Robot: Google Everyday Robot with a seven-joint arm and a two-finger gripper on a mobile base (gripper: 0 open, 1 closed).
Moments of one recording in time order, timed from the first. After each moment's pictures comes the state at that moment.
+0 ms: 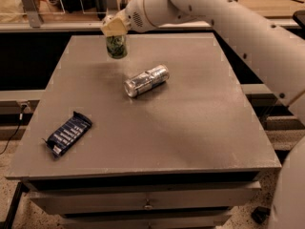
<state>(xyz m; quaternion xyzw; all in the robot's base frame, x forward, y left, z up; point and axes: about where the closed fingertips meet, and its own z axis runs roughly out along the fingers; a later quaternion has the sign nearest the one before) 0.714 0.106 0.967 -0.45 0.71 0.25 0.48</state>
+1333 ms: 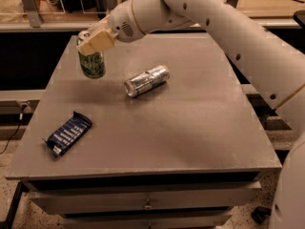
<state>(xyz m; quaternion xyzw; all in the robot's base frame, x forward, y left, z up) 0.634 0.154 0.965 -0.56 0.63 0.34 0.43</state>
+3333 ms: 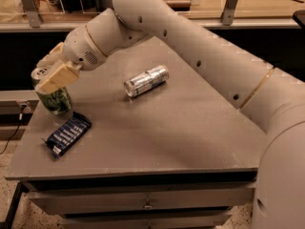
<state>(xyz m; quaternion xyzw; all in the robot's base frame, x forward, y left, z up) 0.516 0.244 0.932 -0.70 0.48 0.40 0.34</state>
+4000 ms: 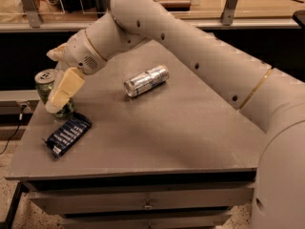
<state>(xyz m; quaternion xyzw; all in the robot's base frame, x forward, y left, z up) 0.514 0.245 0.918 -0.70 0.49 0.40 0.32</state>
